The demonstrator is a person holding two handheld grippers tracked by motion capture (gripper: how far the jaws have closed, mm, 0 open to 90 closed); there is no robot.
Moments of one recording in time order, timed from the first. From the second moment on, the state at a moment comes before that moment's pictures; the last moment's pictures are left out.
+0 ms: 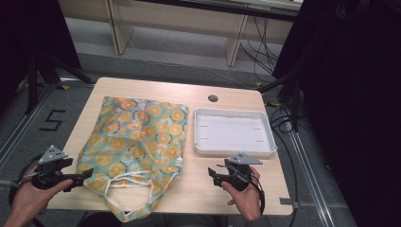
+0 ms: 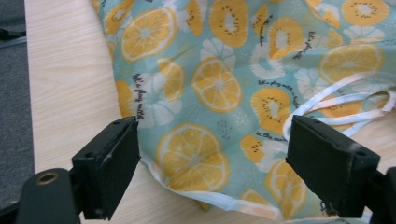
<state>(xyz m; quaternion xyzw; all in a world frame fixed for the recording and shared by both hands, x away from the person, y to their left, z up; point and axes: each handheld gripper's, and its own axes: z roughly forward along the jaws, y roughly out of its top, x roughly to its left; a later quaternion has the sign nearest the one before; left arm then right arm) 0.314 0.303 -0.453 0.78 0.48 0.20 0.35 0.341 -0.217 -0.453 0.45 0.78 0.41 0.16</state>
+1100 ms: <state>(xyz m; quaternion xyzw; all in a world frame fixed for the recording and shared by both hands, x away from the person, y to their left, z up) 0.331 0.313 -0.460 0.75 0.53 0.17 0.36 0.349 -0.095 -0.462 0.32 0.86 0.38 0.10</state>
